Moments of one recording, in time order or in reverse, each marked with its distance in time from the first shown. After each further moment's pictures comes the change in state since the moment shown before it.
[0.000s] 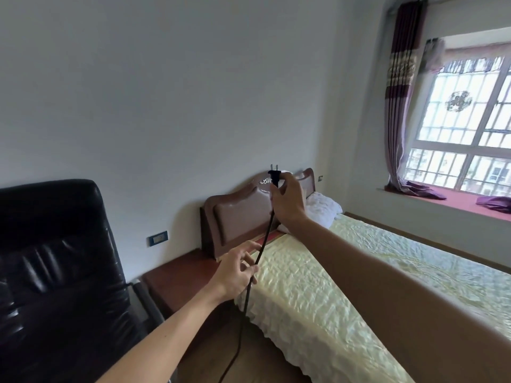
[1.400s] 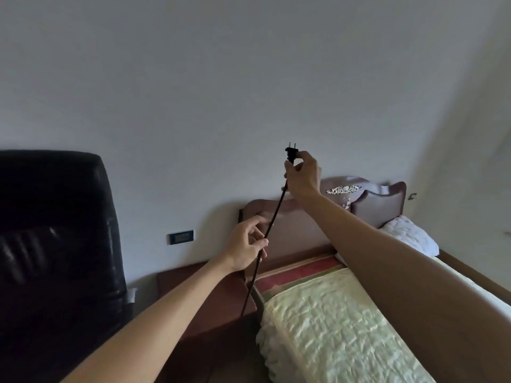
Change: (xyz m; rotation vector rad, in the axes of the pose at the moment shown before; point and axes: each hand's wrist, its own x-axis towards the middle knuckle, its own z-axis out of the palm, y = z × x) left_hand 0.384 -0.189 -0.086 -0.061 0.323 -0.150; right_hand 0.355 0.154 0.300 0.149 -0.264 0.011
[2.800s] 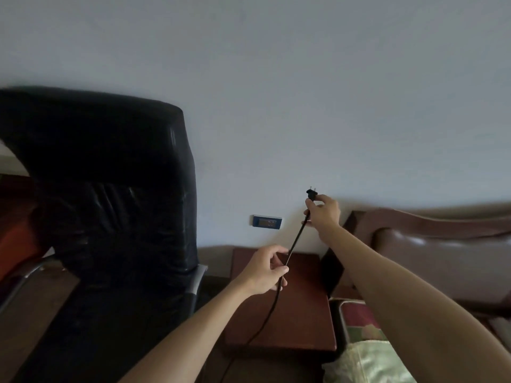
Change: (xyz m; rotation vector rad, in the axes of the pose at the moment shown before) left_hand 0.133 -0.246 -0.124 -0.049 0.198 -0.583; right_hand 0.104 0.212 0.383 0.122 -0.534 0.437
